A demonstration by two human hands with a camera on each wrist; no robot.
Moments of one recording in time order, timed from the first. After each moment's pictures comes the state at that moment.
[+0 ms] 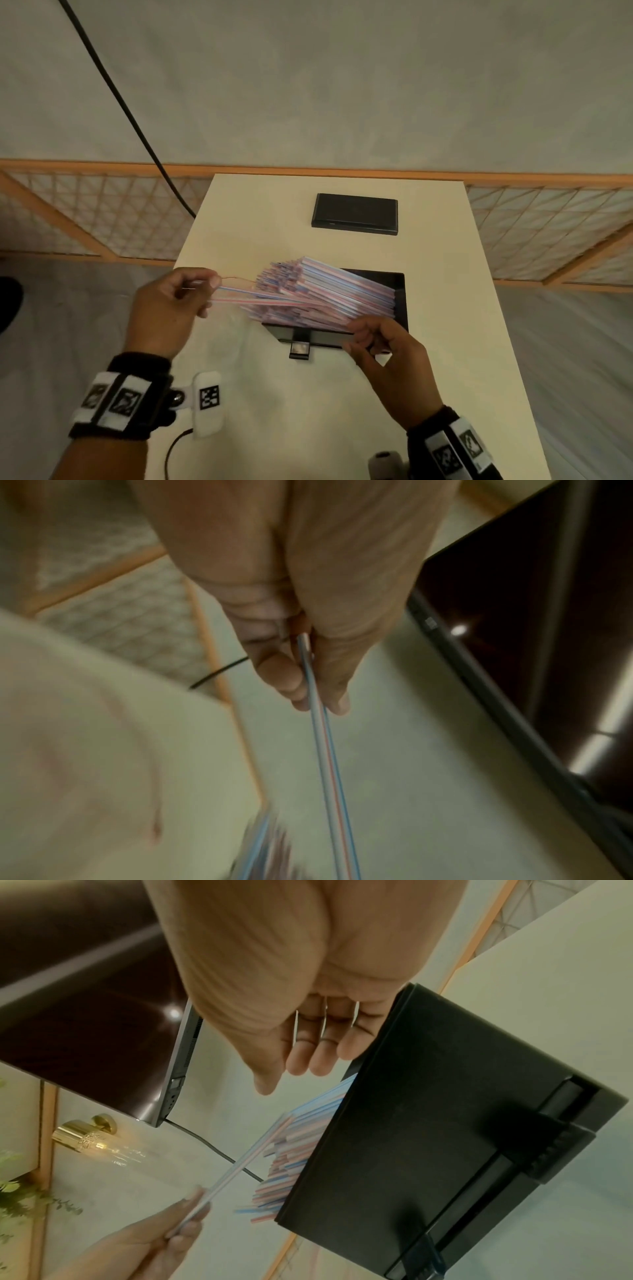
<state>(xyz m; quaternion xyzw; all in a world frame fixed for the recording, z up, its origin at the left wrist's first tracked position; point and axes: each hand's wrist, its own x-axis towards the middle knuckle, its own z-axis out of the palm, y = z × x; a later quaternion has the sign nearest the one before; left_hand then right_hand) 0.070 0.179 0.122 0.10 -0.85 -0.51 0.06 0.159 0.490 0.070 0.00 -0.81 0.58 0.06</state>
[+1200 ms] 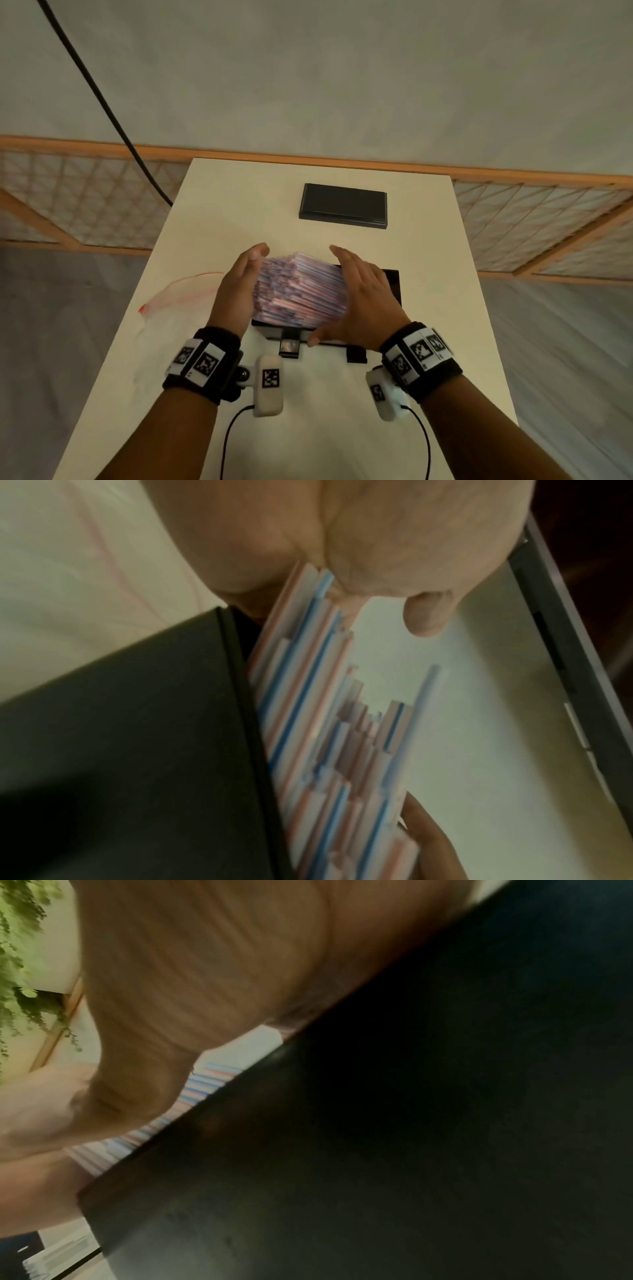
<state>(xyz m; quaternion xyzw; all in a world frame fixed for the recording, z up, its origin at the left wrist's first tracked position) 0.036 0.259 0.076 0.07 -0.76 -0.64 -0.08 0.058 0.486 0.062 0.13 -0.96 0.26 -0.04</state>
